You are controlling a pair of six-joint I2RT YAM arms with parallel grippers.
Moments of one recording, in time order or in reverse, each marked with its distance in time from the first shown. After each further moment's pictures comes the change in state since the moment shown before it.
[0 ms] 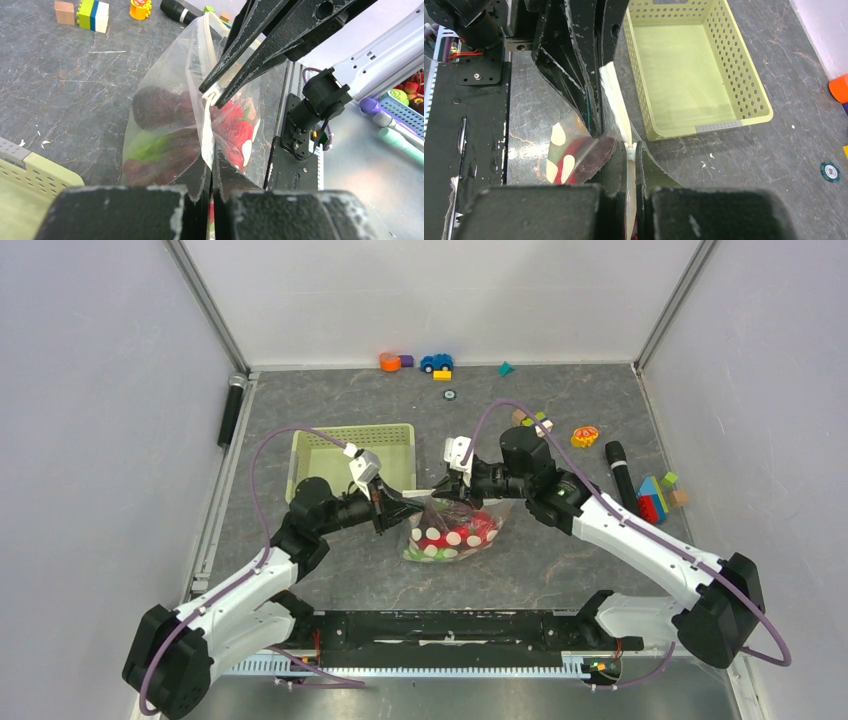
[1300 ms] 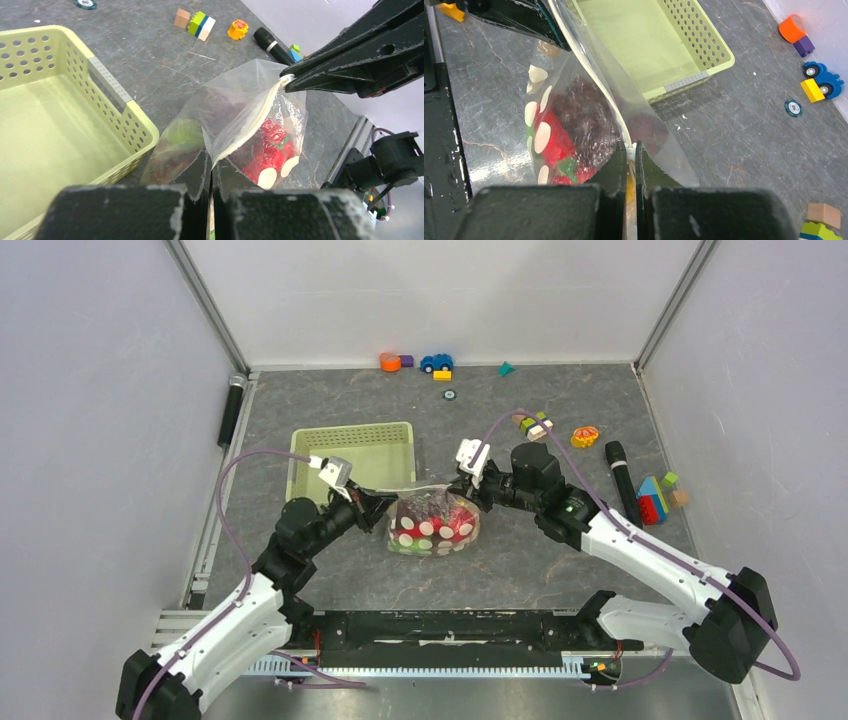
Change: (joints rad) left arm 0.000 -0.253 -0.097 -0.171 -0.426 -0.055; right arm -0.001 -0.090 -0.141 0.087 0.240 0.070
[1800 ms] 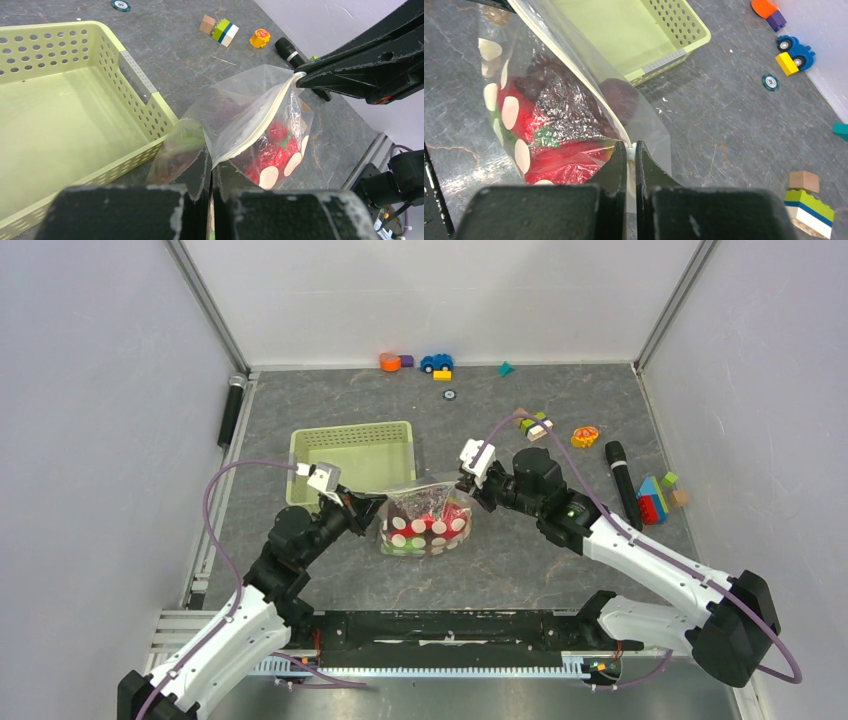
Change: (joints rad) left arm -0.005 -0.137 -0.016 -0.129 -0.131 -0.008; right arm 0.000 -0.029 -0.050 0.018 0.114 0.006
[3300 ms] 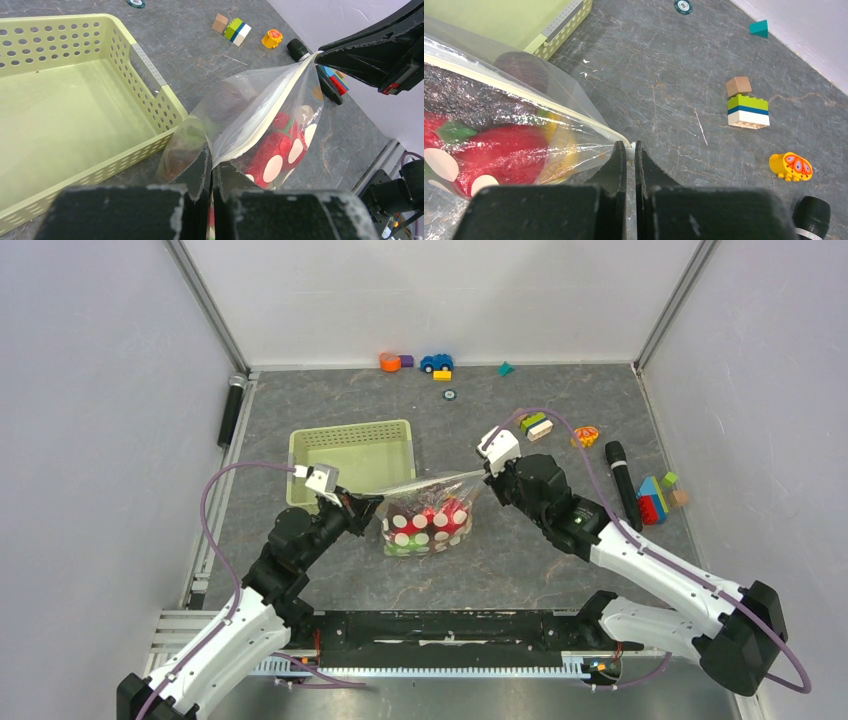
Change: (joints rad) left arm -0.006 -0.025 0.000 -0.050 -0.066 0.000; right arm 0.014 -0.056 -0.014 -0.086 0.471 0.138
